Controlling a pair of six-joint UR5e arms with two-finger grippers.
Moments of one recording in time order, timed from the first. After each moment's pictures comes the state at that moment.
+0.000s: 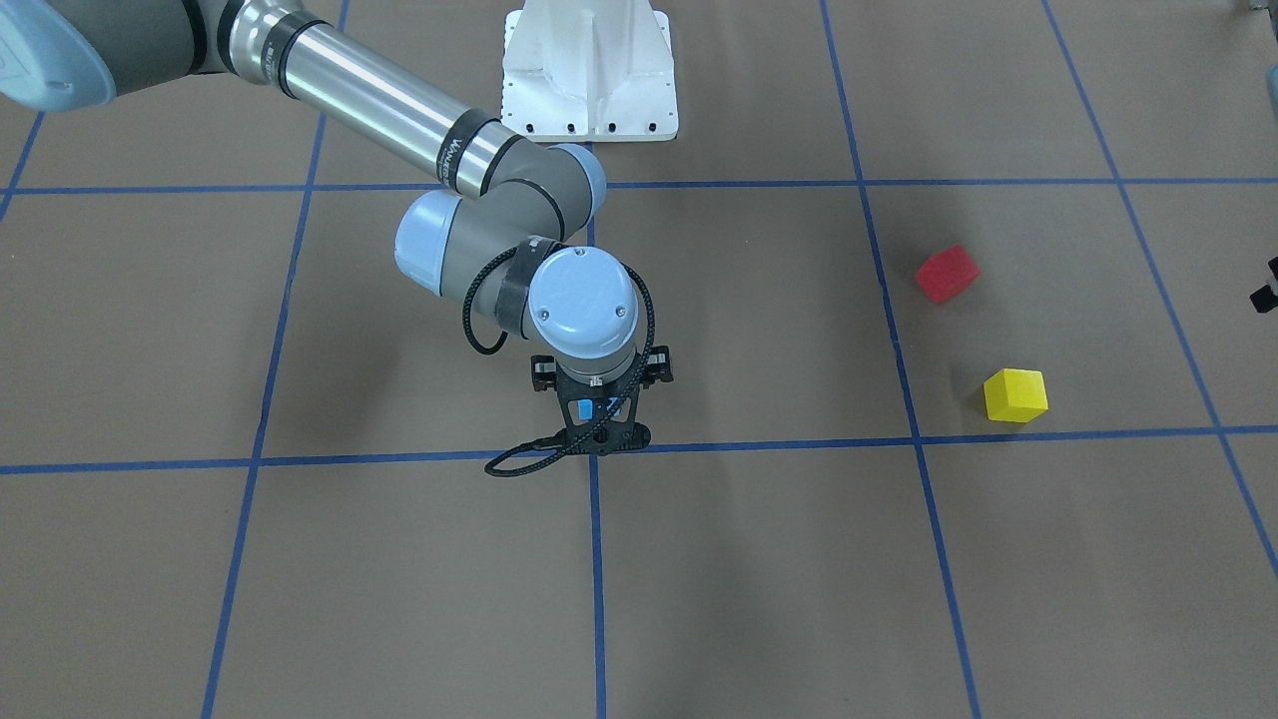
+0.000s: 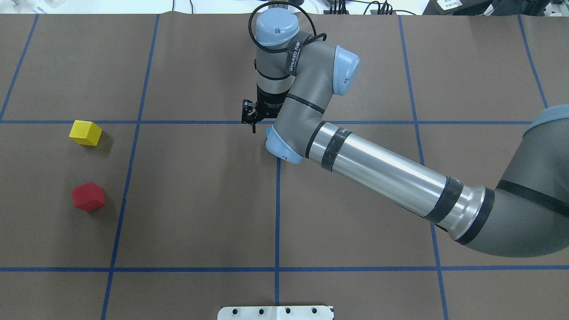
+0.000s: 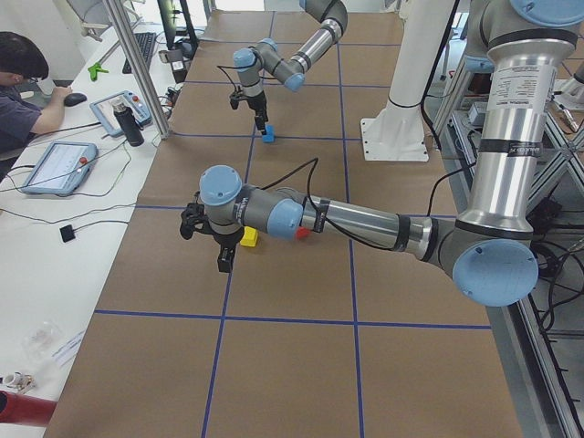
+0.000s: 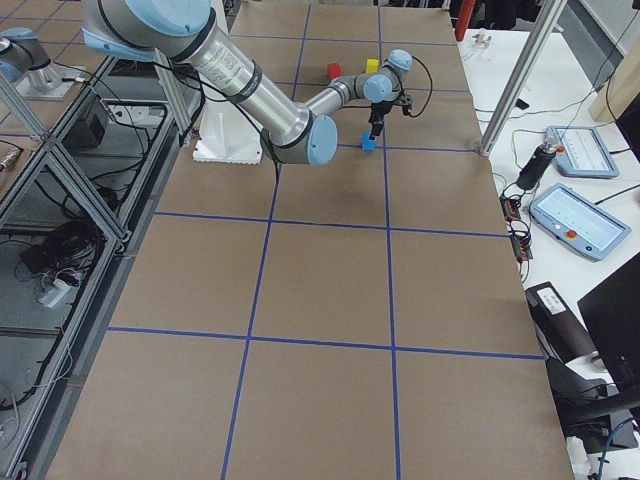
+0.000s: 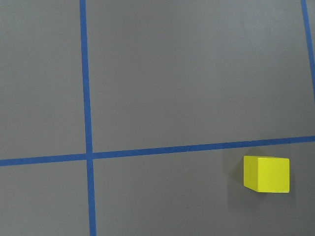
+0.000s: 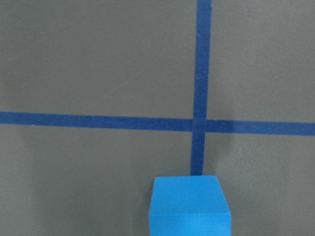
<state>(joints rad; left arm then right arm) -1.46 -1.66 -1.67 -1.69 -2.42 -0.25 0.68 -0.48 1.02 -1.50 2.20 1.02</state>
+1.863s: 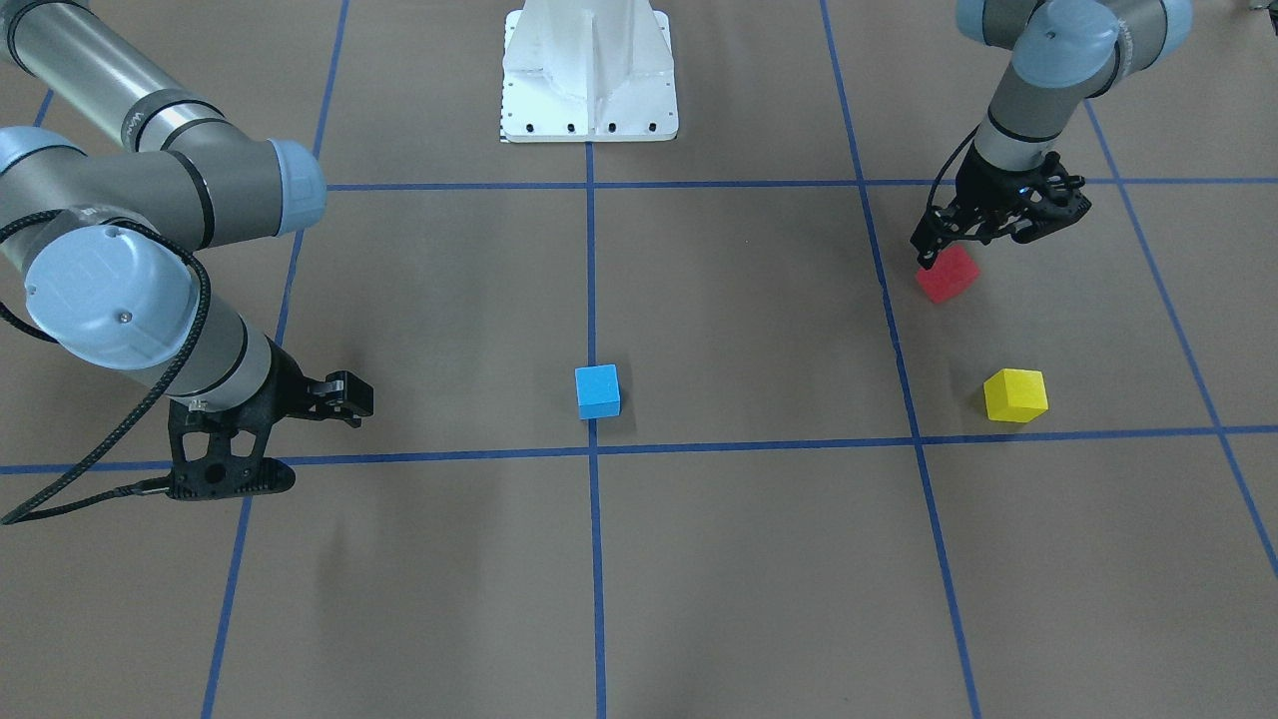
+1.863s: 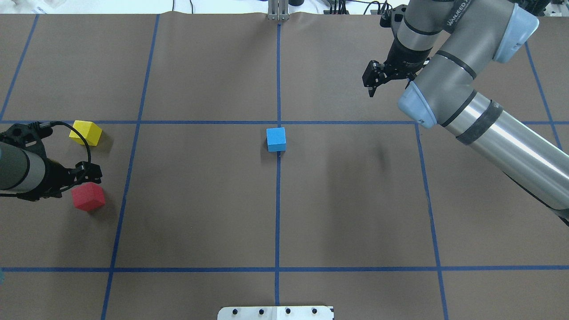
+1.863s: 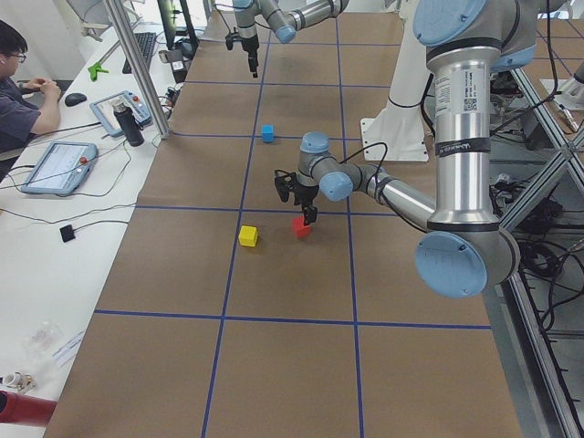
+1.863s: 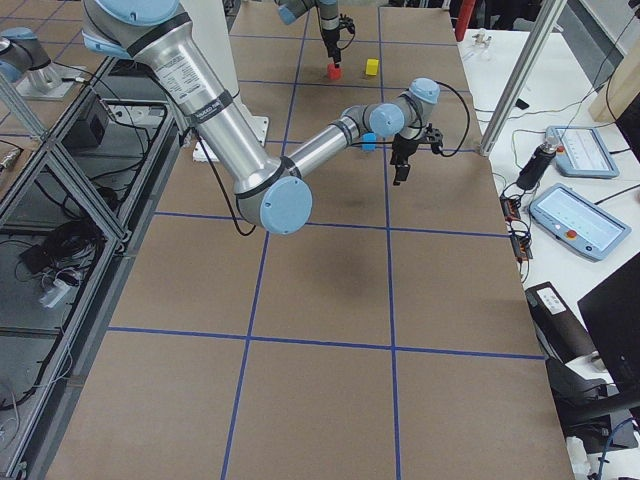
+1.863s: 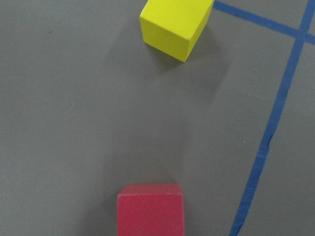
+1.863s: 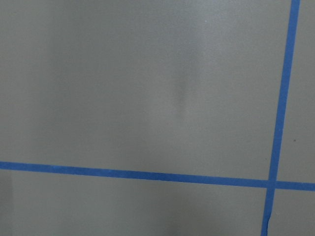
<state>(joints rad) -0.65 -1.48 -1.99 -1.91 -1.88 -1.45 0.94 -0.91 1.47 -1.70 2.22 0.68</state>
